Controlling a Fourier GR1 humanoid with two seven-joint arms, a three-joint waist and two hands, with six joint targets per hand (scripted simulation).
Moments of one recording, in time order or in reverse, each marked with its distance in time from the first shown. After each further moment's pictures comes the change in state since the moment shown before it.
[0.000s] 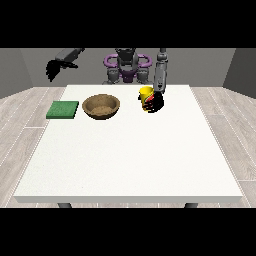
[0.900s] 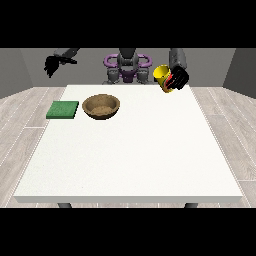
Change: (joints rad) left arm -0.228 0.272 -0.221 0.011 -0.379 0.057 0.639; right arm 0.053 -0.027 -0.045 0.250 0.007 0.035 -0.001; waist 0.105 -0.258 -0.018
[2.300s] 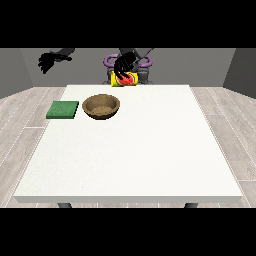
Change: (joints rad) left arm -0.359 -0.236 -0.679 0.127 -0.958 -0.212 0.663; right arm -0.063 -0.049 -0.018 0.183 -0.001 0.077 -0.040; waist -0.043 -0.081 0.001
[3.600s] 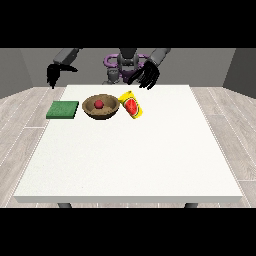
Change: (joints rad) left arm 0.285 -0.077 0.500 -0.356 0.617 0.270 -0.080; right arm -0.028 0.041 -0.026 -0.005 -0.024 -0.080 0.028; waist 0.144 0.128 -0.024
